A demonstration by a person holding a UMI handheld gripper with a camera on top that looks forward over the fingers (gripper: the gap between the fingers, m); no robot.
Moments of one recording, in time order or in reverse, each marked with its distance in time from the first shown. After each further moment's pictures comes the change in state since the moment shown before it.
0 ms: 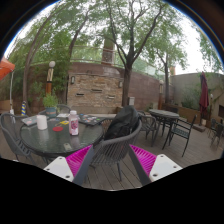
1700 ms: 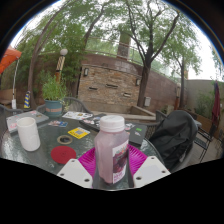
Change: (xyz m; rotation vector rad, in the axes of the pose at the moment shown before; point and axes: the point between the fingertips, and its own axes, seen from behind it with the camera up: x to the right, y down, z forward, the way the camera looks) arm -0.272 -0.014 0.346 -0.026 -0.091 -0.093
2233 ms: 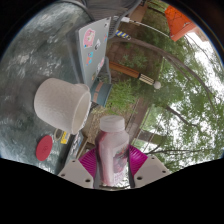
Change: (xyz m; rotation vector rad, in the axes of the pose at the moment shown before) arm -0.207 -0.148 -0.012 0.250 0.208 -1.733
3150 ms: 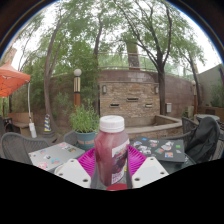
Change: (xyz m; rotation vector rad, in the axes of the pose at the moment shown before) arm -0.020 0.050 0.004 0.075 -0.223 1.894
